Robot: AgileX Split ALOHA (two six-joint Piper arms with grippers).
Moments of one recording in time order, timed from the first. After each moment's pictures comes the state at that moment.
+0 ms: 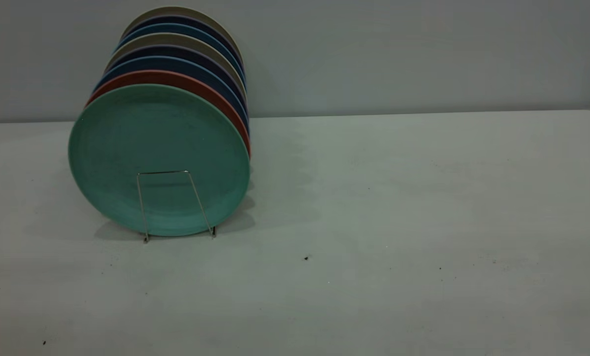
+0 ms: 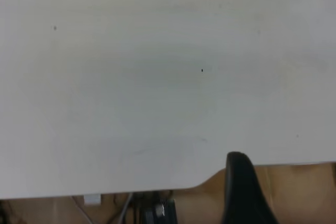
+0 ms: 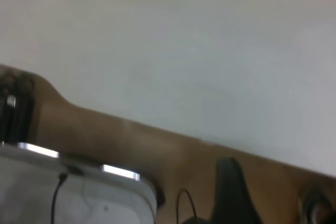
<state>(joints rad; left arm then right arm) -0.03 0.17 -0.53 -0.03 1.13 -0.03 0.21 0.39 -0.51 0.04 1.18 -0.08</state>
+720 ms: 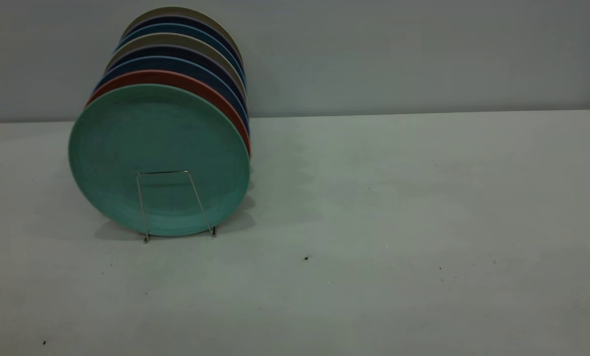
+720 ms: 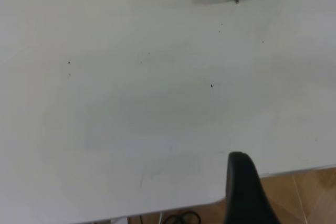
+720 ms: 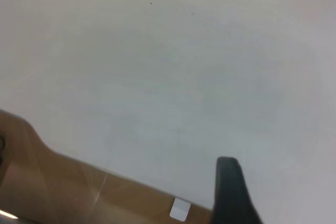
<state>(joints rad) -0.03 0.04 -0.49 -0.03 1.14 0.08 0.21 0.18 -0.47 0.03 1.13 -0.19</state>
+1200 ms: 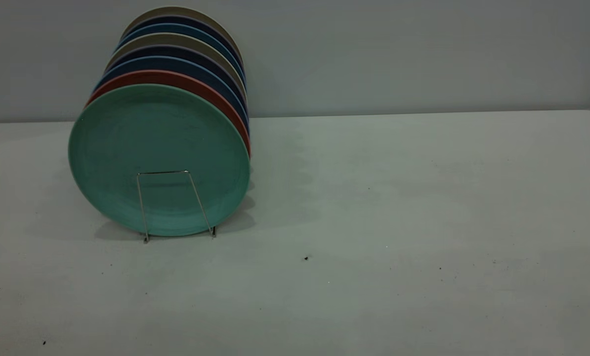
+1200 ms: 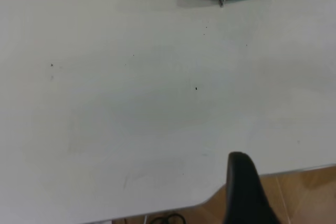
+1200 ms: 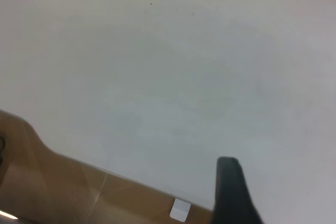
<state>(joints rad) -0.03 0.04 -0.49 -0.06 1.14 0.07 0.21 0.18 -0.47 0.03 1.13 -0.19</state>
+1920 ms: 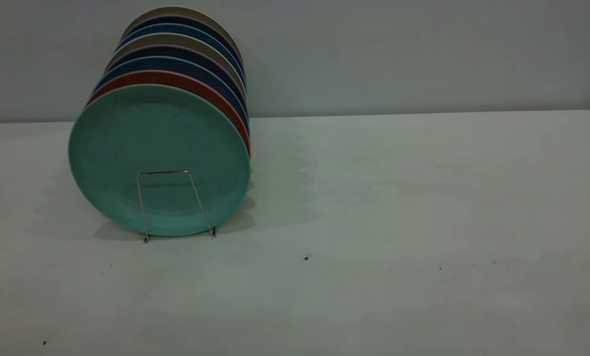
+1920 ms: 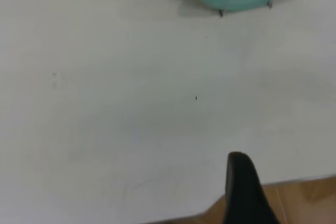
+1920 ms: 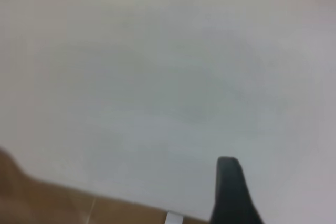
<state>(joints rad) -0.03 -0.01 -0.49 -0.06 1.14 0.06 0.07 0.11 -0.47 0.03 1.13 -0.19</state>
